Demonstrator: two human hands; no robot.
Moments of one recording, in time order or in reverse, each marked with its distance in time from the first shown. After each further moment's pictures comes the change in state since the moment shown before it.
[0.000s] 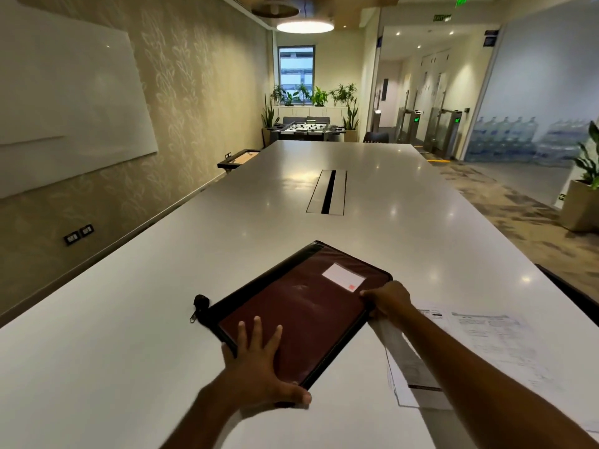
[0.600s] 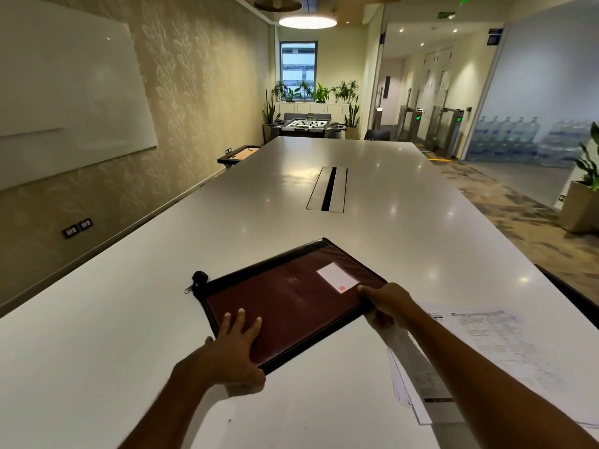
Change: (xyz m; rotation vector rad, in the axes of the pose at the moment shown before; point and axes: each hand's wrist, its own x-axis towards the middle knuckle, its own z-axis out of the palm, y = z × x) left_hand 0.000 -0.028 -0.034 0.104 -0.094 -0.003; right_hand 0.008 0.012 -0.001 -0.090 -0.072 0.022
